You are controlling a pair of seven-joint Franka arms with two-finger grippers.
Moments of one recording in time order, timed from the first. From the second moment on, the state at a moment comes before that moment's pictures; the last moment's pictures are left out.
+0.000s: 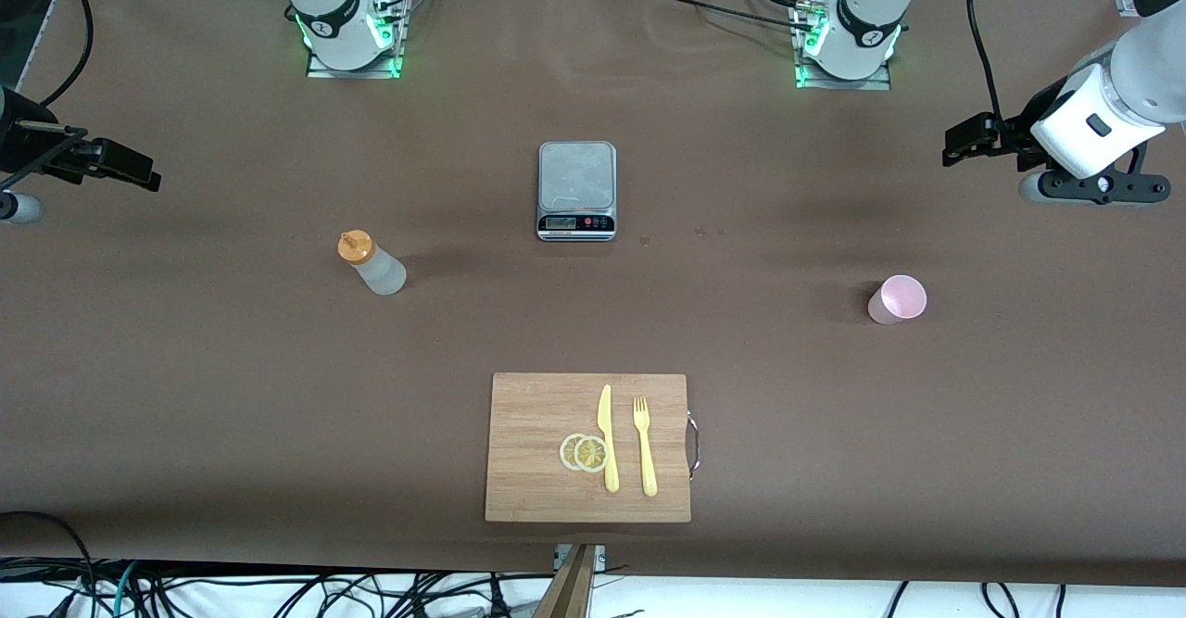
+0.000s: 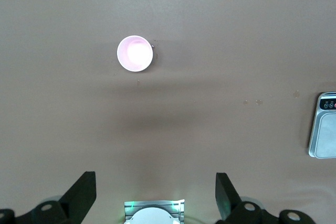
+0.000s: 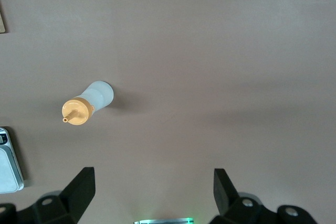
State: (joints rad) left arm -0.01 -0.01 -0.05 -1.69 -0.05 1.47 -0.05; right arm 0.11 0.05 -0.17 -1.60 0.00 1.53 0.03
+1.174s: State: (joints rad) left arm 0.09 0.15 -0.04 -1.60 -0.05 1.49 0.03; right arm 0.11 0.05 -0.17 -1.60 0.00 1.53 0.03
